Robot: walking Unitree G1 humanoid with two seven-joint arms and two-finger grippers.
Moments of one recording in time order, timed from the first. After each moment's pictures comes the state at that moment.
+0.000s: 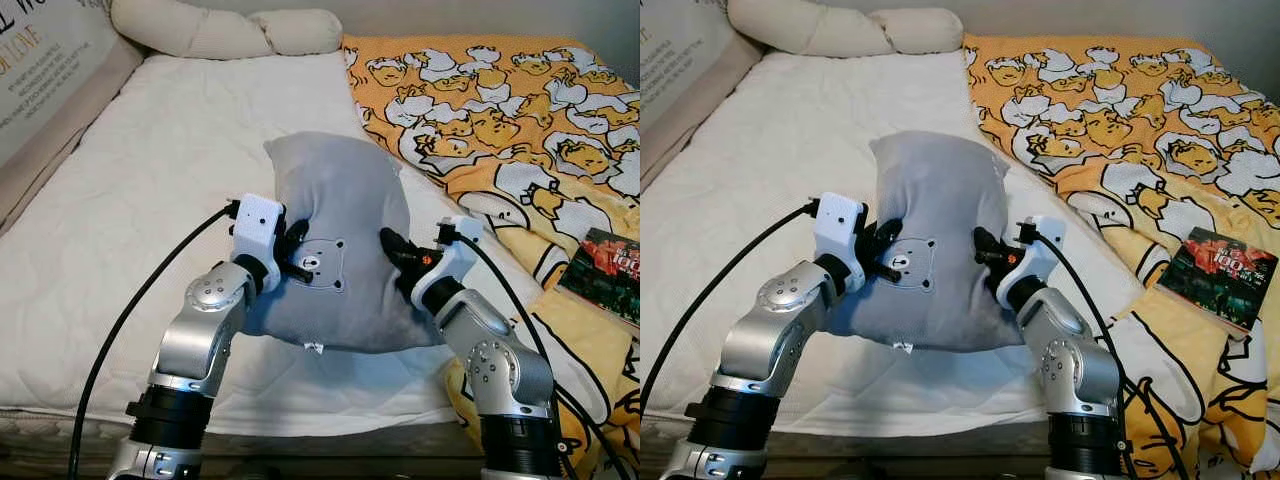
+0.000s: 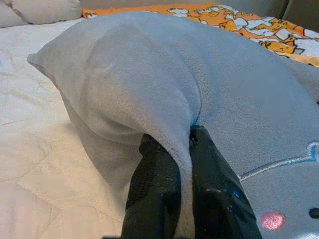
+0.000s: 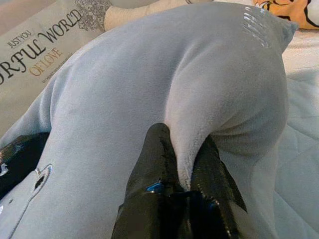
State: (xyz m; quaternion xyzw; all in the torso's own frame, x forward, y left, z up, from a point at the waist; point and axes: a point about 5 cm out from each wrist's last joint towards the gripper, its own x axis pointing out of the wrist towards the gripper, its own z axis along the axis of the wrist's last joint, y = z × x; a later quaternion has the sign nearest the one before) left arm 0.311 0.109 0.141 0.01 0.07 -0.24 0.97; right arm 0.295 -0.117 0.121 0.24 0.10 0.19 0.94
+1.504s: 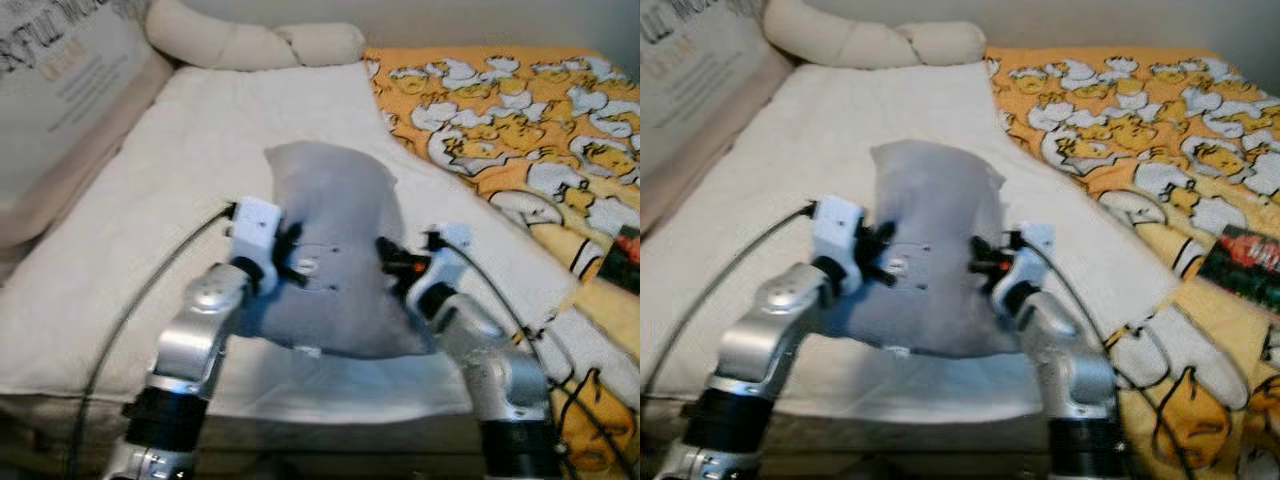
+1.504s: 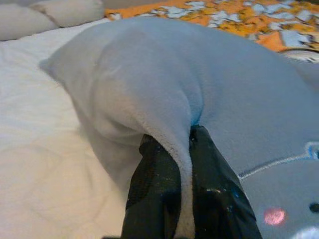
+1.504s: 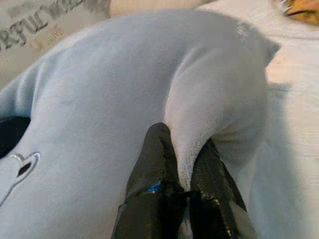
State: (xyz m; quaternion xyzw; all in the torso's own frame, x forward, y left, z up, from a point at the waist) left arm 0.309 0.111 0.138 0.05 0.09 -0.23 0.97; right arm 0.293 -0.117 0.114 0.19 0.12 0.18 0.96
